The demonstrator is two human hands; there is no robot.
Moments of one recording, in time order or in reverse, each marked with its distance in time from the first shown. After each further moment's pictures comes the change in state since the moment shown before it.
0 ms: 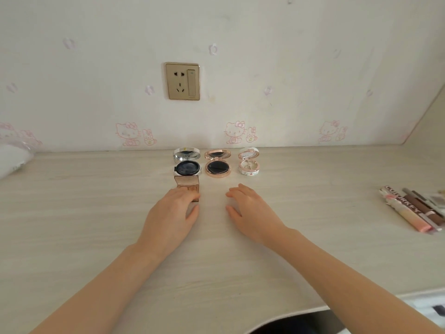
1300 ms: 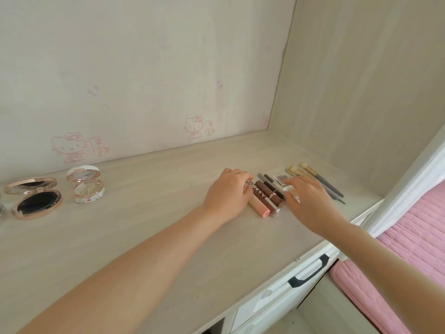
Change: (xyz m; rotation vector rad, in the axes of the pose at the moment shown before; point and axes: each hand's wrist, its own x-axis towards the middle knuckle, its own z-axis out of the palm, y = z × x) left_hand 0.110 0.346 0.210 -0.356 -0.339 0.442; right_hand -0.193 0.293 -0.176 -0.272 0.330 0.592
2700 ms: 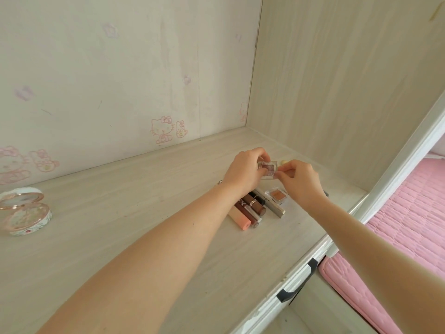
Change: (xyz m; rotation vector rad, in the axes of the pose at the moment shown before) left_hand 0.103 0.036 0.054 -0.297 -0.060 0.023; right_hand 0.057 0.030 0.000 0.456 0.121 0.435
